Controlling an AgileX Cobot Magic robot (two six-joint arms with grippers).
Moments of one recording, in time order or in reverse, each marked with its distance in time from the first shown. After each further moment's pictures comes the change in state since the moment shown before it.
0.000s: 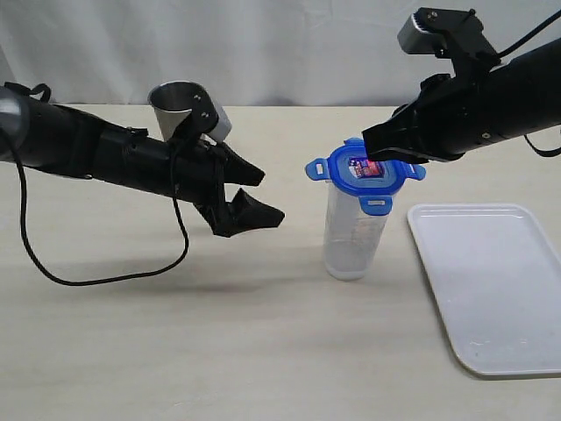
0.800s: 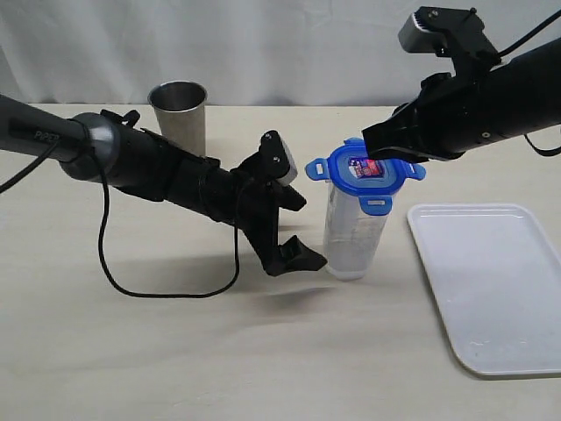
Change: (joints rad) left arm -0.166 0.159 -0.142 0.057 -0.146 0.000; right arm 0.000 0.000 0.000 0.000 -0.008 0.000
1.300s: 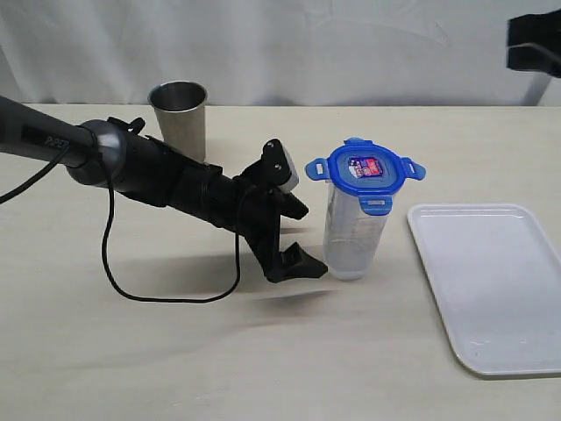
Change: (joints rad) left arm 0.000 0.025 -0.008 0.002 0.023 0.000; right arm -0.324 -0.199 -0.028 -0.049 -0.019 0.125
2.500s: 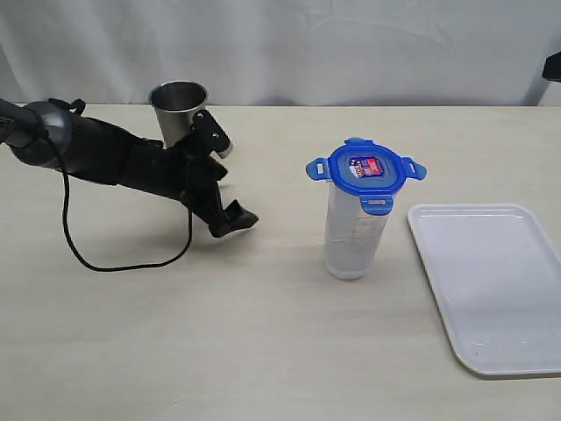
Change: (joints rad) left arm 0.169 -0.011 0.006 -0.020 -0.259 0.000; right arm -0.197 0.046 0.008 0.262 0.130 -0.173
